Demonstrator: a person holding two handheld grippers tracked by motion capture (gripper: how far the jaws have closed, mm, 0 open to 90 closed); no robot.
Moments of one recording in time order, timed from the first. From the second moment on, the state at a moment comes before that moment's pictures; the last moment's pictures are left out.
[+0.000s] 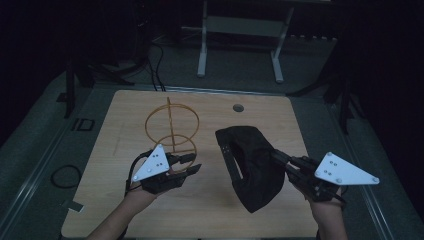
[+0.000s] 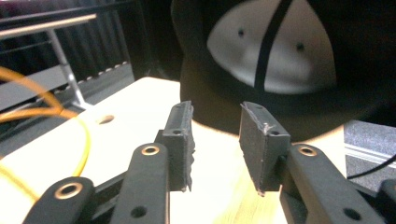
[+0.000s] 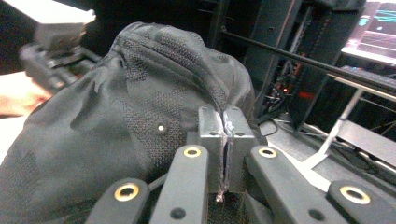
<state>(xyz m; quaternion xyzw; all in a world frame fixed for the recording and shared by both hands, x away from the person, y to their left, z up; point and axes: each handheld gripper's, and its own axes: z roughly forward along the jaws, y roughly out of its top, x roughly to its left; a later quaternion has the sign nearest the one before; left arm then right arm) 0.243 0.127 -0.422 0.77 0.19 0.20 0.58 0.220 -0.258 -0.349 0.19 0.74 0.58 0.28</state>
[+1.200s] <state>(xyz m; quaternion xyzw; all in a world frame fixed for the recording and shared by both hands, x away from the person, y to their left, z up) 0.192 0.232 -0.531 0.69 0.38 0.31 0.54 0.330 -0.122 -0.307 0.19 0.75 0.55 0.30</state>
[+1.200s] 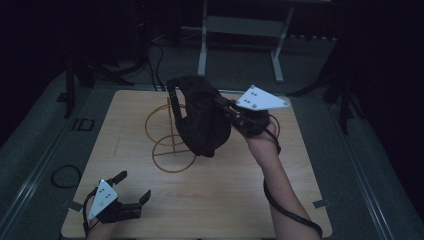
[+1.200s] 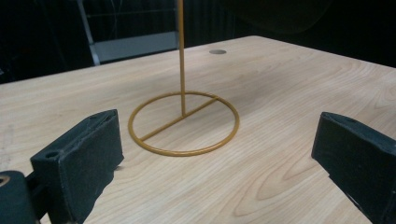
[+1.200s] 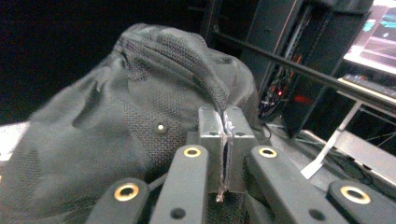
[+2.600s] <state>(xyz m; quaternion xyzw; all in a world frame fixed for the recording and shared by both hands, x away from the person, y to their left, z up) 0.193 0.239 -0.547 0.68 0.40 0.30 0.53 0.373 -0.035 -0.357 0.19 0.81 0.52 0.19</state>
